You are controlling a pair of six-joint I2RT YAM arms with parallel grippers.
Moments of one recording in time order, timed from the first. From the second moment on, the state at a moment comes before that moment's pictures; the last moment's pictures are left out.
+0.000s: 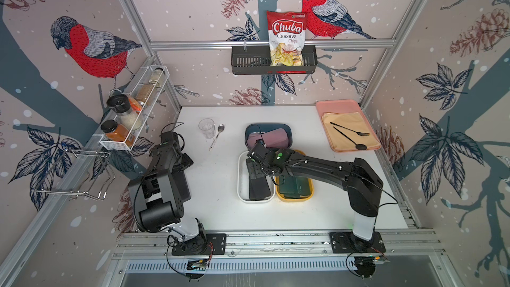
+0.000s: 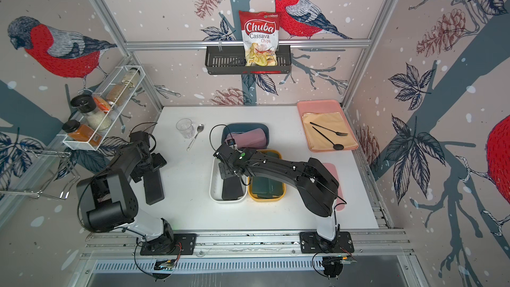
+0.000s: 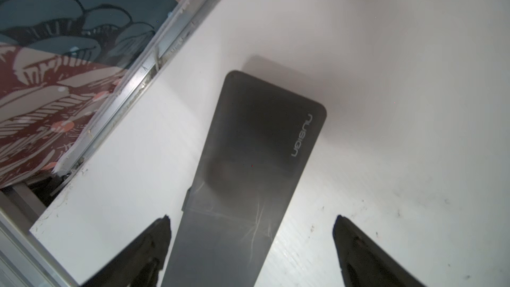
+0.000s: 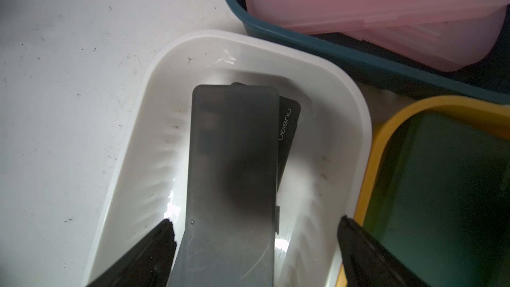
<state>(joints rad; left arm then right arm) 0.36 1.57 1.03 -0.78 -0.22 -0.42 1.10 1.89 1.47 -0.68 0.25 0.63</state>
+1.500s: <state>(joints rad) 0.42 1.81 1.07 -0.65 -0.07 -0.38 1.09 1.92 1.51 -0.69 0.25 0.63</state>
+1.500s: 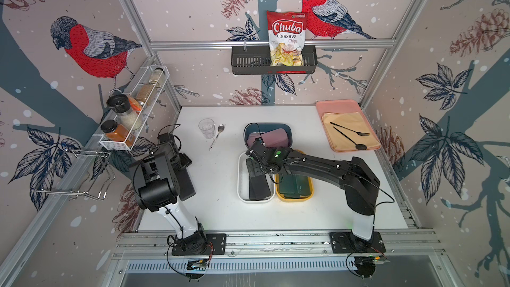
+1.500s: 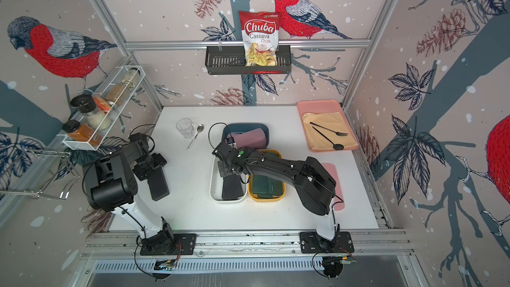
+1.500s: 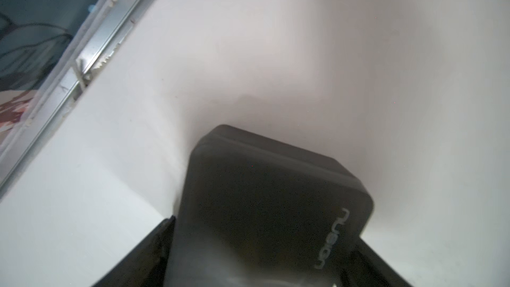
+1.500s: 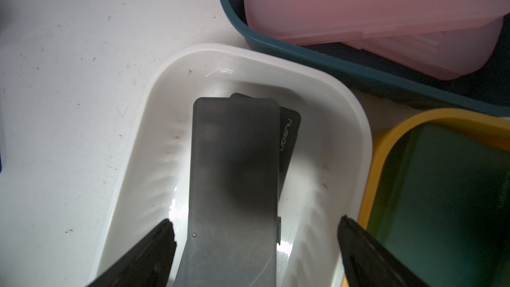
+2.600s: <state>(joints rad) 0.42 1.74 1.08 -0.68 0.04 -0.34 1.04 1.88 1.48 -0.70 0.28 0.63</state>
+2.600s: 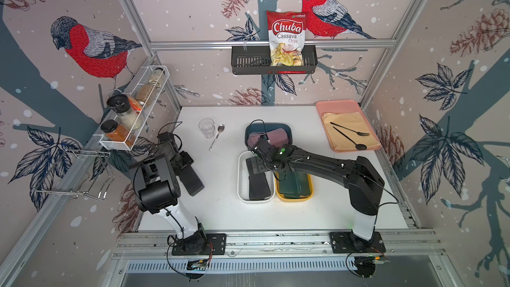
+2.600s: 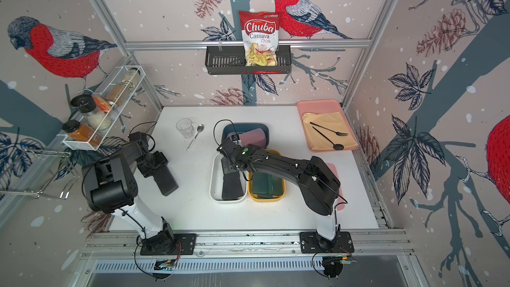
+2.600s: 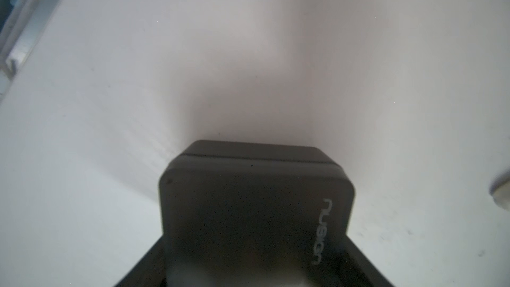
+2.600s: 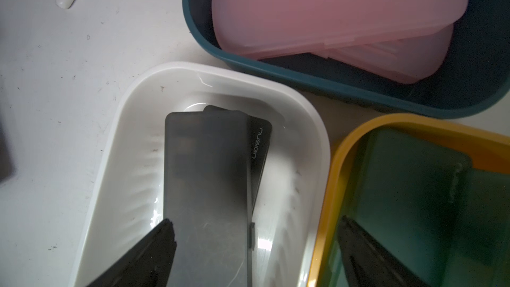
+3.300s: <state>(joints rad) 0.40 1.51 1.11 -0.79 0.16 -0.34 0.96 1.82 1.46 -0.68 0.28 0.60</state>
